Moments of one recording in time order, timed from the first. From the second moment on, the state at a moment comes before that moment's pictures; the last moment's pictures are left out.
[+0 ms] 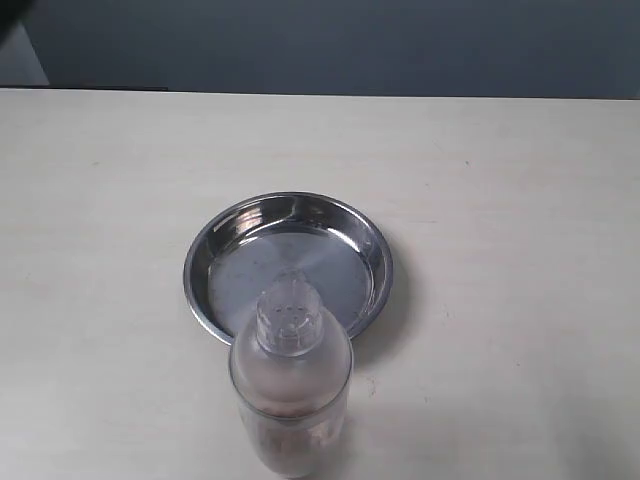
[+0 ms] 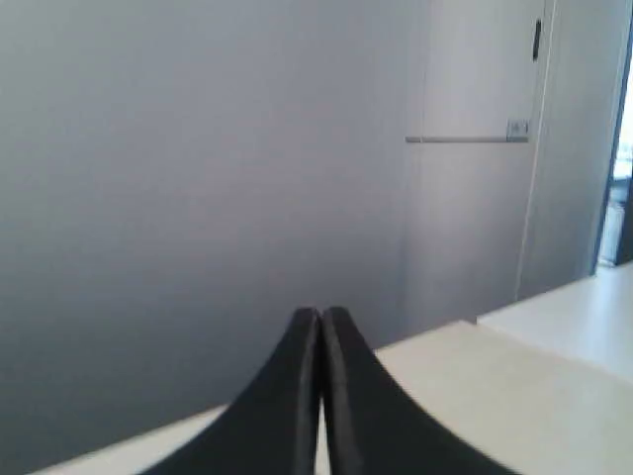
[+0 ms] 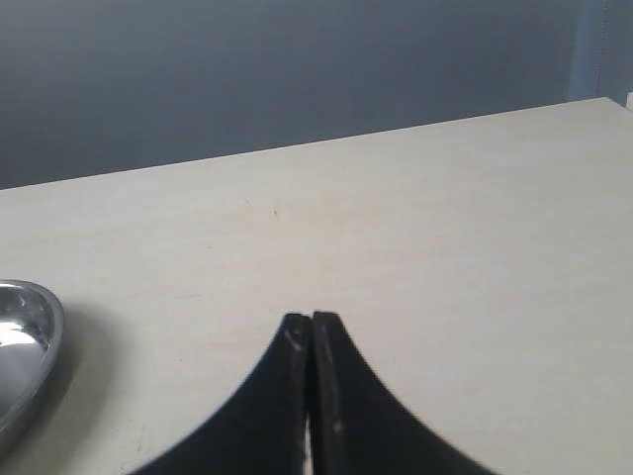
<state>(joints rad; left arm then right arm) -0.09 0.72 -0.46 0.88 -0.58 -0.94 0.00 0.00 0.00 0.06 0.31 0.11</state>
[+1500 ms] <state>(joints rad) -0.28 1.26 -0.38 1.22 -1.21 -0.90 0.00 0.00 0.00 0.06 0.31 0.11</state>
